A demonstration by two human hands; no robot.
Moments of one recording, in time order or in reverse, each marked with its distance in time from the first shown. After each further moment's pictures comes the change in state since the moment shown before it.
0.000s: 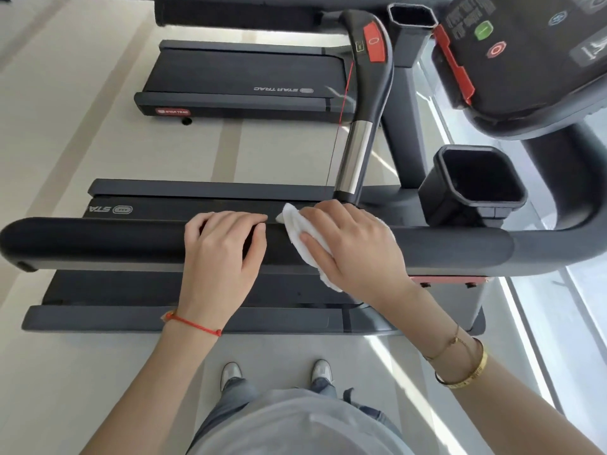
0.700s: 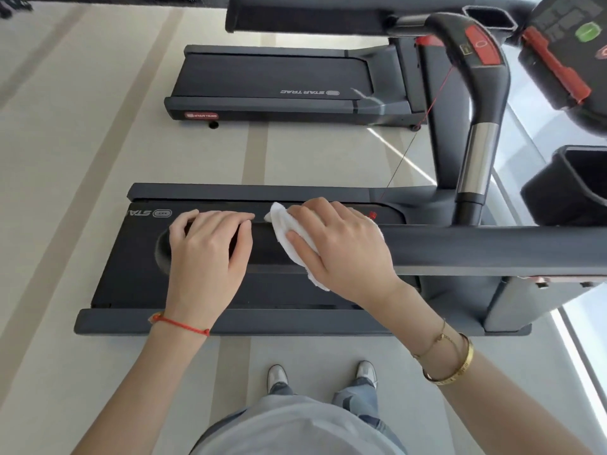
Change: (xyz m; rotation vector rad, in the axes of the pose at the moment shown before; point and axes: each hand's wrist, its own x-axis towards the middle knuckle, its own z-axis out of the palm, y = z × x) left_hand -0.016 -0.192 -0.080 0.030 0.020 -0.012; right_hand 0.098 -0.181 0.053 0.010 -0.042 0.031
